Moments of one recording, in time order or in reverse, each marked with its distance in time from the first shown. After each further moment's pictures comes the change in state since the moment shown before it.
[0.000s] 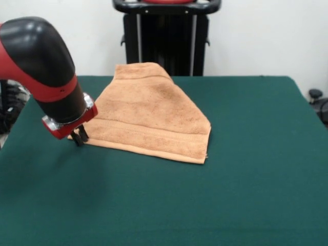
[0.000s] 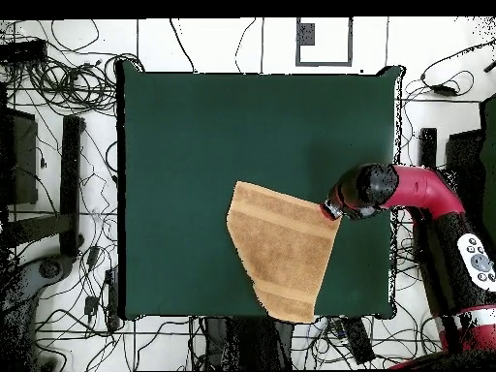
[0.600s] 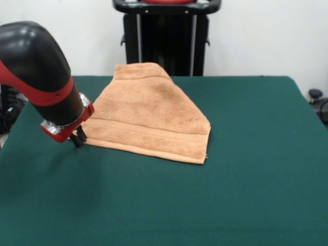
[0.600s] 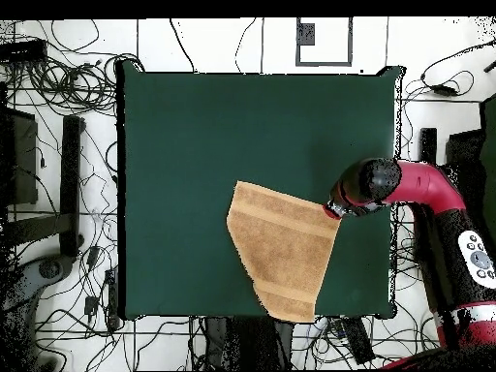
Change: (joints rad) arm 0.000 0.018 0.012 -0.037 0.000 0.053 -0.193
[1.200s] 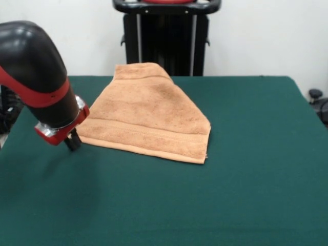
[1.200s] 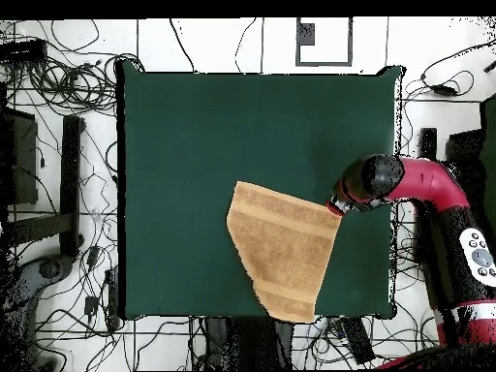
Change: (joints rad) arm 0.011 -0.002 0.001 -0.038 -0.018 -0.003 -0.030
